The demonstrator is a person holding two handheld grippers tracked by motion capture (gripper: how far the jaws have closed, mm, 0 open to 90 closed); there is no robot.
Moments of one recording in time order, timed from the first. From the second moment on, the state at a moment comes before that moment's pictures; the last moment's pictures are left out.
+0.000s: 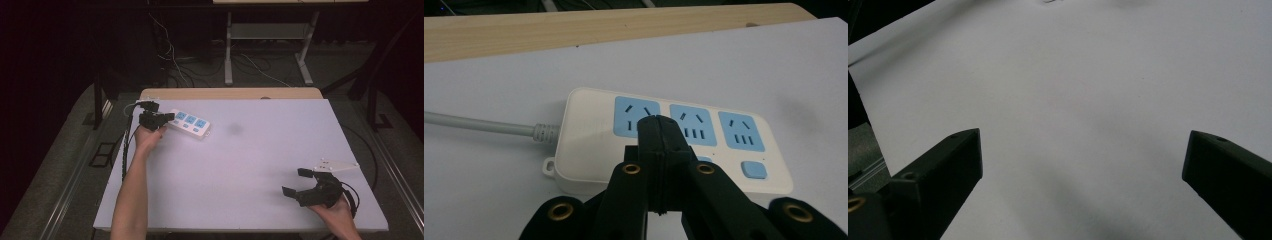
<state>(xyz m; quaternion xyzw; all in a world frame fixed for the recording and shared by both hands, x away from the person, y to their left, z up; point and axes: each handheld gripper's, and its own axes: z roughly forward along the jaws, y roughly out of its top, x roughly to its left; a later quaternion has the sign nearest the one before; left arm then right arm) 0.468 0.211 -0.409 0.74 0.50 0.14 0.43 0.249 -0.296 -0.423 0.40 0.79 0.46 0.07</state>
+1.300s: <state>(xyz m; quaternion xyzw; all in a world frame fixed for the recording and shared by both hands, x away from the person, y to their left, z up) 0.386 0.215 -0.367 0.72 0.46 0.11 0.50 0.248 -0.295 -0.423 0.40 0.79 0.47 0.07</state>
